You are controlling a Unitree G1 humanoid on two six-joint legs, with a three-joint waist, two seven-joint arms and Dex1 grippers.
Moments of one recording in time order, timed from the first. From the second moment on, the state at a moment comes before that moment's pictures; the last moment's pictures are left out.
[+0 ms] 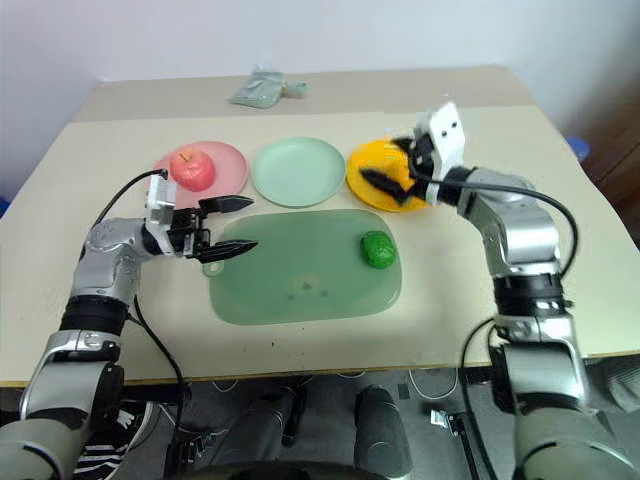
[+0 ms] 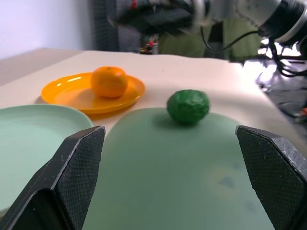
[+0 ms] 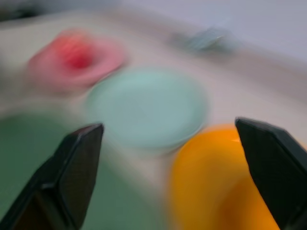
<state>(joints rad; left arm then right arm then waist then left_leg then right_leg) -0.63 0.51 0.10 0.52 -0.47 0.00 -1.50 -0.64 -0.64 0.00 -0.01 0.37 0.62 0.90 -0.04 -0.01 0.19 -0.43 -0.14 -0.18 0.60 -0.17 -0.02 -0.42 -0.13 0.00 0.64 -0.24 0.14</state>
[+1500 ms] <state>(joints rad) -0.56 0.46 0.13 0.45 -0.34 -0.03 -1.02 -1.22 -0.06 0.12 1.18 0.03 -0.03 0.50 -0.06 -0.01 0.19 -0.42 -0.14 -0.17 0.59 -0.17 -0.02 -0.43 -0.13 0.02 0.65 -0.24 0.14</state>
